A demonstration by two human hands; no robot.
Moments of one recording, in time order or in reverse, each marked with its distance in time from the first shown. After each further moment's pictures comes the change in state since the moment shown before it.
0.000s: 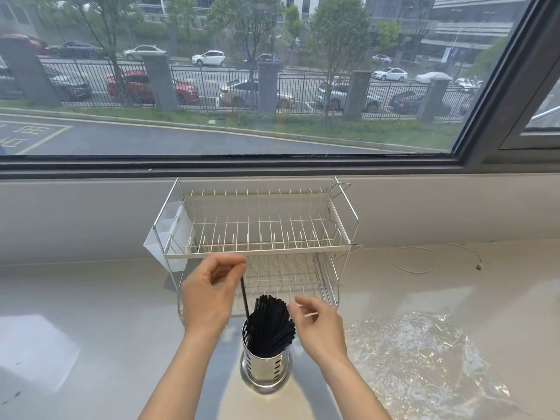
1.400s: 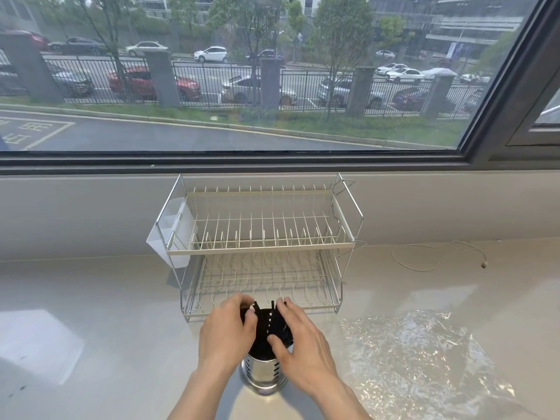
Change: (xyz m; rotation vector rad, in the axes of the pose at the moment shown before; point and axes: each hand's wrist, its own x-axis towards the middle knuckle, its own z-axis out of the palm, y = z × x) left_hand -0.037 -0.052 0.009 0.778 -0.256 -0.155; right_hand -0.024 0.020 0.018 -0.374 -0.277 -0.356
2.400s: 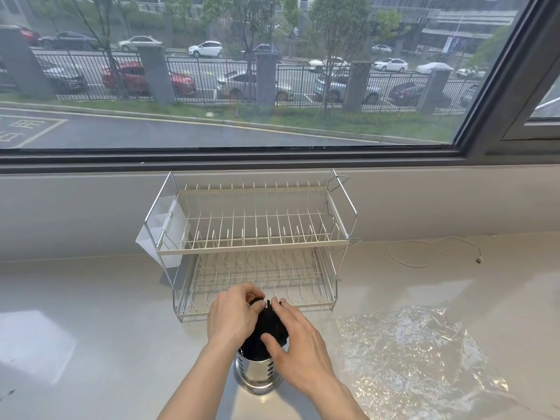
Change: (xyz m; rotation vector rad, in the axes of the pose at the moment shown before) left_hand 0.027 0.021 0.014 -0.046 -0.074 -0.029; right_hand 0.002 0.002 -0.003 -0.003 -0.008 0.024
